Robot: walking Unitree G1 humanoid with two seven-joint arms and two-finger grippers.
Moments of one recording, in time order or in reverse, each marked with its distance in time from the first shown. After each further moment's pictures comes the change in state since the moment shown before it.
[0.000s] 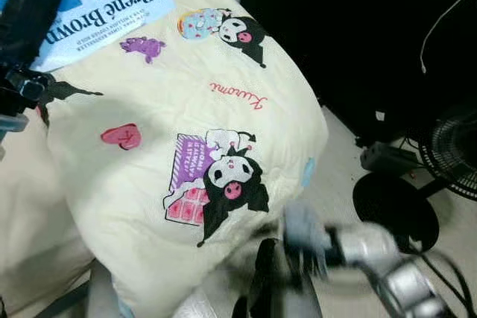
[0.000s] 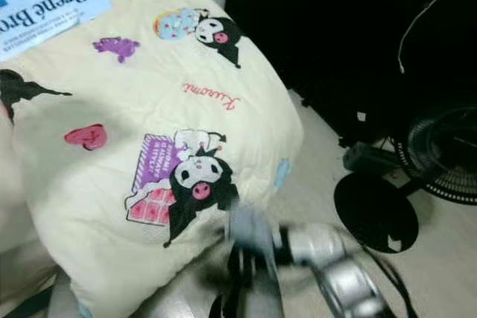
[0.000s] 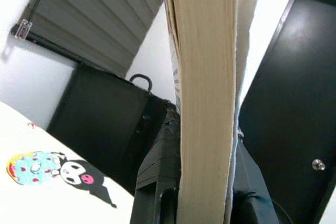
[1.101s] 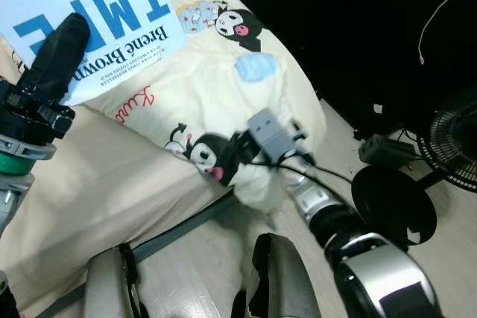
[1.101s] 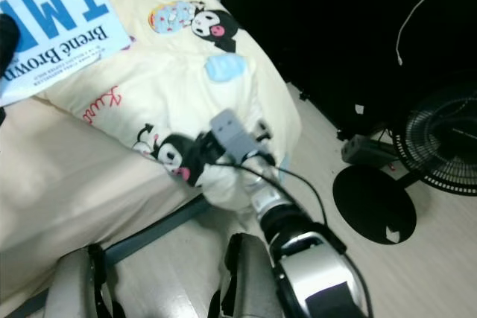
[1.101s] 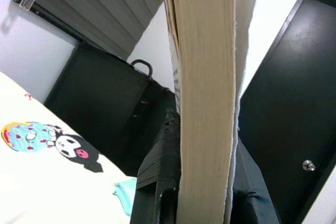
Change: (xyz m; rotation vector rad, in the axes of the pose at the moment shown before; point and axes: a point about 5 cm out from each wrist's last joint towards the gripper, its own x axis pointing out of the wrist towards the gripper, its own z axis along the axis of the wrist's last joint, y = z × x) left arm -0.019 0.003 -0.025 -0.070 0.004 0.042; right arm 0.048 -0.096 -0.063 -0.308 0.524 -1.004
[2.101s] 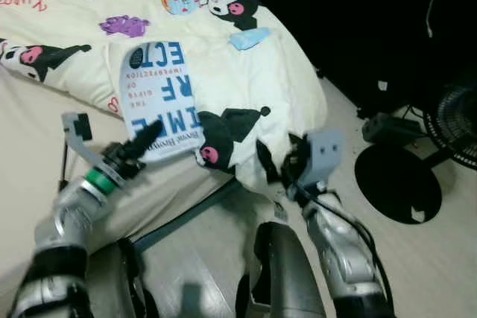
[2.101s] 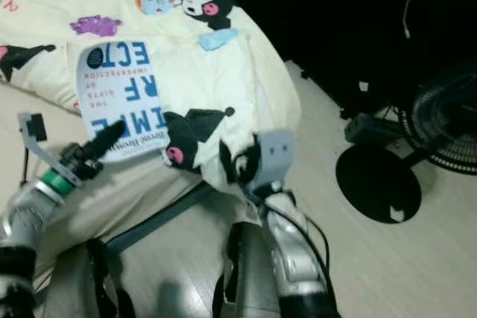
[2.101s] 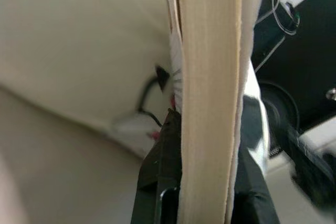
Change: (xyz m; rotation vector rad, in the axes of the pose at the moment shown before) left arm -0.041 0.095 -0.158 -0.221 0.431 0.144; right arm -0.073 -0.022 0.024 0.590 -0.470 0.041
